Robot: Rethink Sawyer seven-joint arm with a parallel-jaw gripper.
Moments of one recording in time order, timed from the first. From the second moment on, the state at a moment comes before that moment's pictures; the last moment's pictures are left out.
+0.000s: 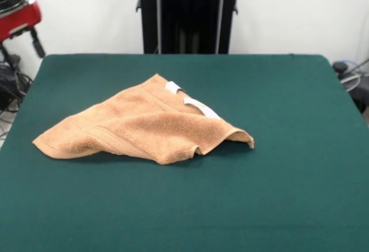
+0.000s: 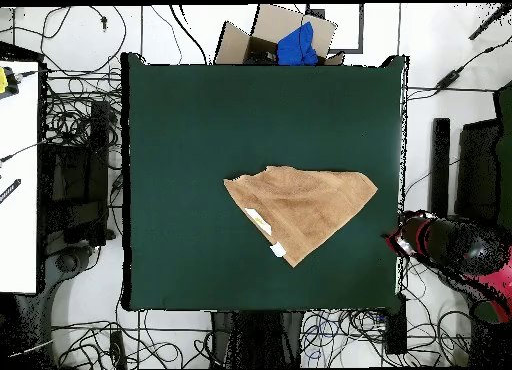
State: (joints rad) arm -1.07 -0.69 0.35 1.70 -0.32 0.76 0.37
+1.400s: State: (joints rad) arm -1.07 -0.80 0.30 1.86 -0.20 0.64 0.43
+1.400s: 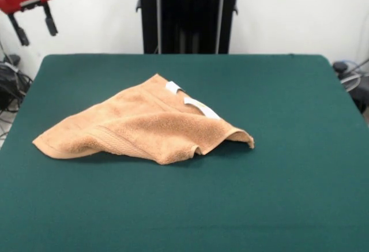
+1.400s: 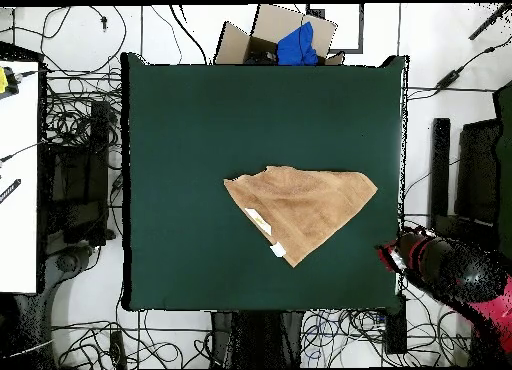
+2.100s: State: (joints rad) arm -1.07 -0.72 0.32 1.94 -0.20 0.62 0.43
